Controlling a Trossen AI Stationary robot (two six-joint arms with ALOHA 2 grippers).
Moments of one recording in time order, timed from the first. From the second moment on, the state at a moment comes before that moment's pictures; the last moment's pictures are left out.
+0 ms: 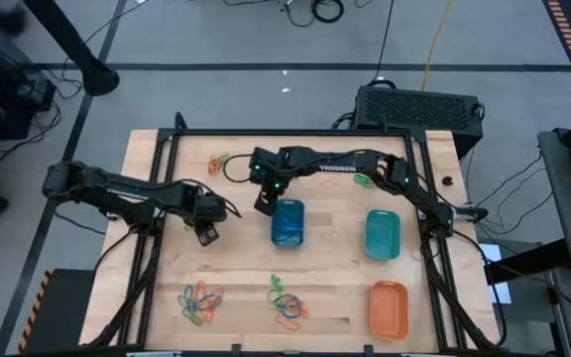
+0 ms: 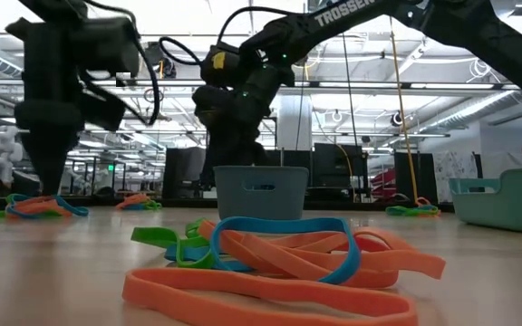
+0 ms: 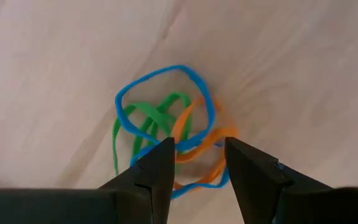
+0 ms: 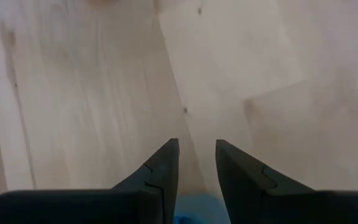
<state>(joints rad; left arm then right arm) 0.00 1.23 0.63 -0.90 -0.04 -0.59 -0.23 2.32 1.99 -0.77 -0.29 0.20</state>
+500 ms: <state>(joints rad) 0.00 1.31 0.63 -0.87 -0.05 -0.52 -0.20 2.32 1.99 -0.84 -0.29 0.24</state>
